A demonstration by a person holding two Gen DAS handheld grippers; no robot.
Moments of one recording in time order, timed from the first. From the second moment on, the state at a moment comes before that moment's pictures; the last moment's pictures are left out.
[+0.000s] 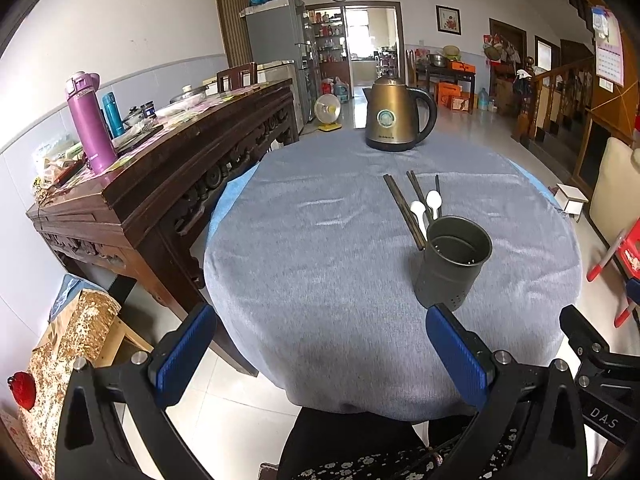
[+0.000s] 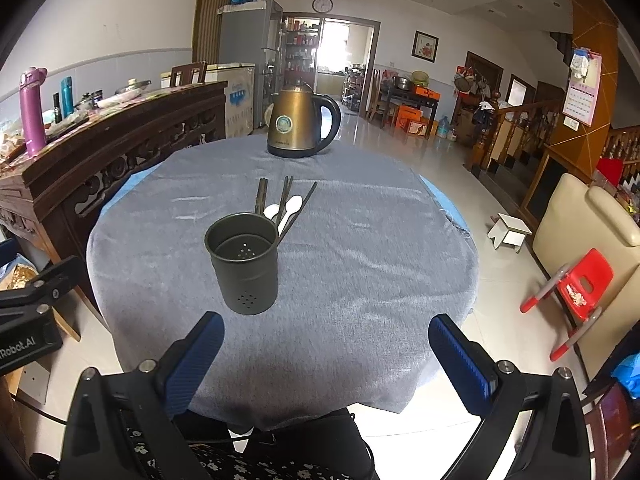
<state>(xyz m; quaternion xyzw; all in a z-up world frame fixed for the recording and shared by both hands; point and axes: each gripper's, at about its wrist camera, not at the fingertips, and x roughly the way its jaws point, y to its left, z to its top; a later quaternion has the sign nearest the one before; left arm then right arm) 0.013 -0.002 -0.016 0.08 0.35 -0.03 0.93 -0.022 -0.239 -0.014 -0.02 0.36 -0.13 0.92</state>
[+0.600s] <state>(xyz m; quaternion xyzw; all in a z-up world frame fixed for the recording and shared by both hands) 0.016 -0.001 -0.021 0.07 0.36 -0.03 0.93 -0.019 -0.237 -0.020 -0.02 0.36 -0.13 0.92</state>
